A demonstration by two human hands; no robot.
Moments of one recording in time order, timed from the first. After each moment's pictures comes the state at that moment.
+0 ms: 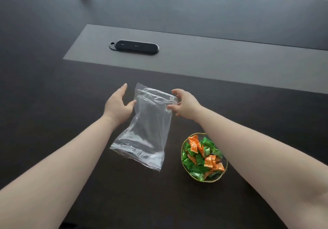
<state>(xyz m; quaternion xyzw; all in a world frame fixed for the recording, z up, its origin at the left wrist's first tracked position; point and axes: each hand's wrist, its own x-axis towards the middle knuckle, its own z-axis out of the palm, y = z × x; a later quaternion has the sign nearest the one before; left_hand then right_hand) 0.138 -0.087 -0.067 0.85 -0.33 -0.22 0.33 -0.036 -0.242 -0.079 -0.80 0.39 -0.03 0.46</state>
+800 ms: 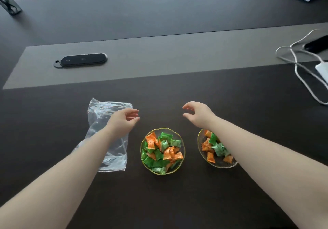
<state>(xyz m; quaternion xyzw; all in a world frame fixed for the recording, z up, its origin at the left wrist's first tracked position) 0.000 -0.160 -0.070 0.78 -0.42 -0.37 0.27 -0.242 -0.283 -0.090 -0.77 0.52 -0.02 0.37</state>
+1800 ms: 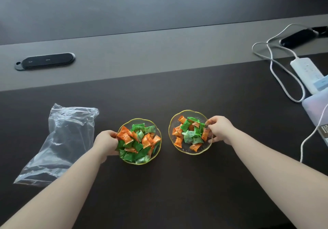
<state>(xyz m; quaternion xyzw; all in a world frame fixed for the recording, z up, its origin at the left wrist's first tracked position) -0.070 -0.180 -0.129 0.85 -0.23 -0.41 0.22 -0.394 -0.329 -0.126 -0.48 0.71 -0.05 0.51</state>
